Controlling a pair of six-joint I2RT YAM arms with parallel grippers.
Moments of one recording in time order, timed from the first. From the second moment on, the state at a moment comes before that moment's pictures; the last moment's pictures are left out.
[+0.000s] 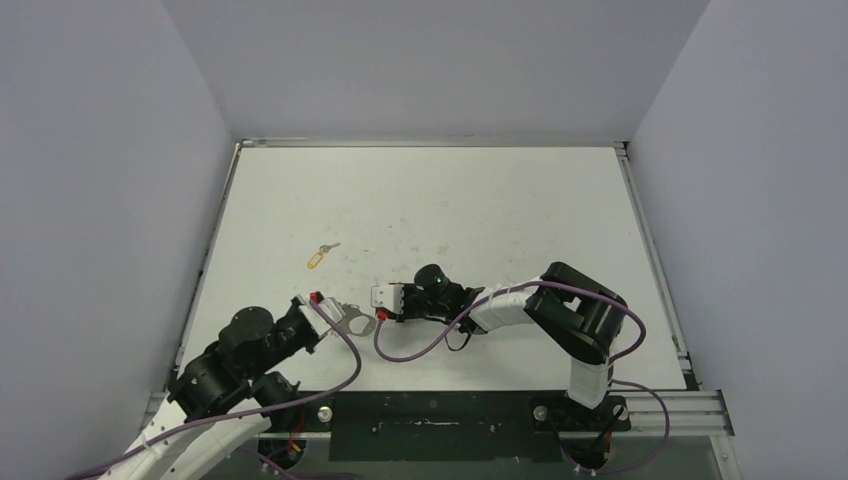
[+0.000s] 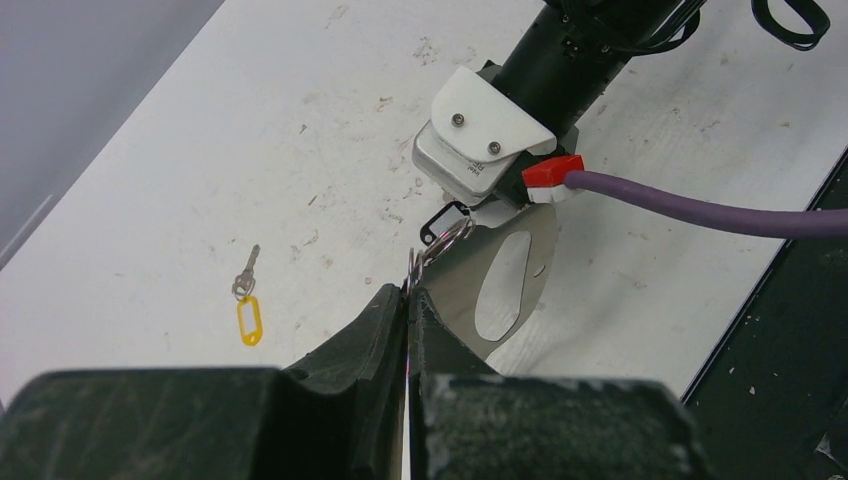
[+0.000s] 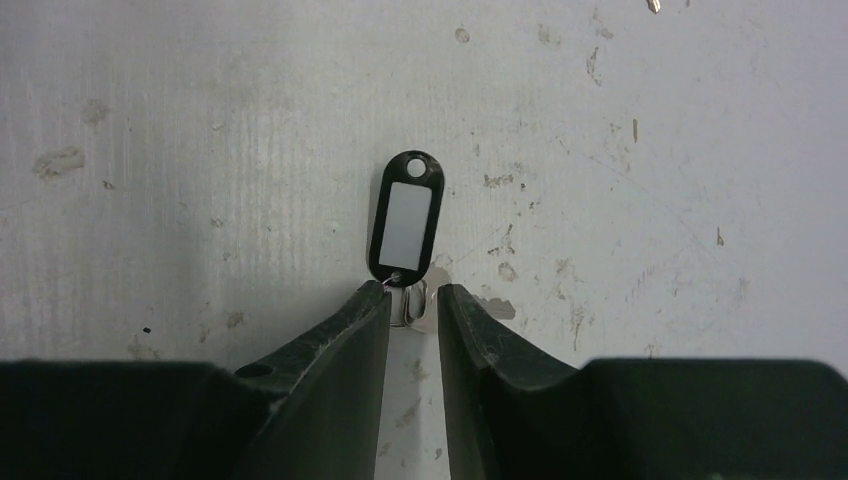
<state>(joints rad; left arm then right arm) -0.78 0.25 0.59 -0.64 0.00 0.33 0.98 1.85 0.81 0.48 -0.21 -0.70</state>
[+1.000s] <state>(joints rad) -0.70 0.29 0.58 -0.62 0.09 0.35 0.92 1.73 0.75 0.42 -0.30 -0.64</state>
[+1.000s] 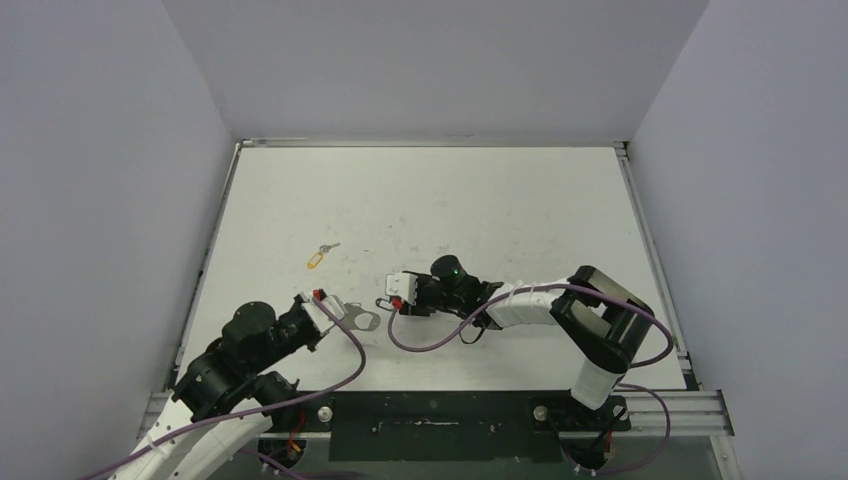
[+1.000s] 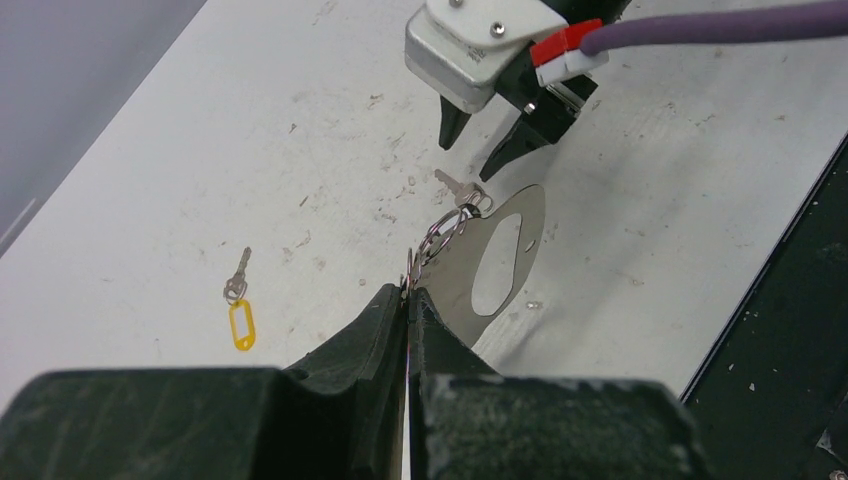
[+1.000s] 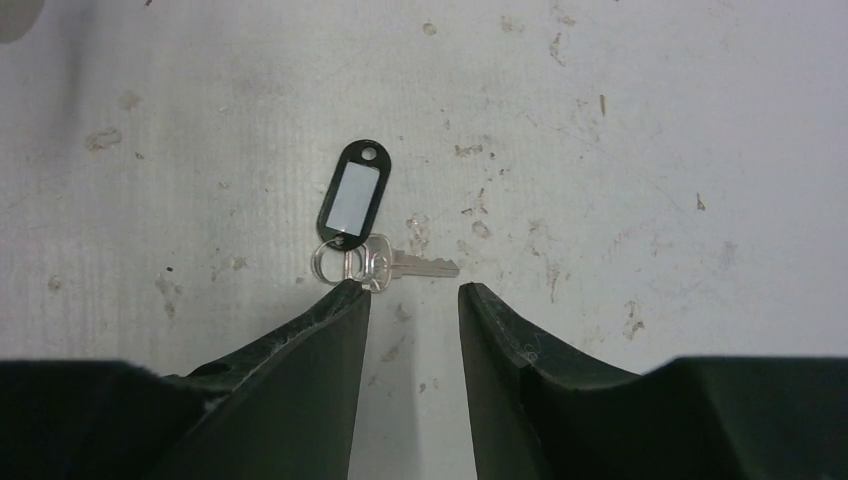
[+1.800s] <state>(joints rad) -0.70 0.28 0.58 -0.62 0.08 0.35 0.97 1.82 0.81 0.38 -0.33 -0.70</state>
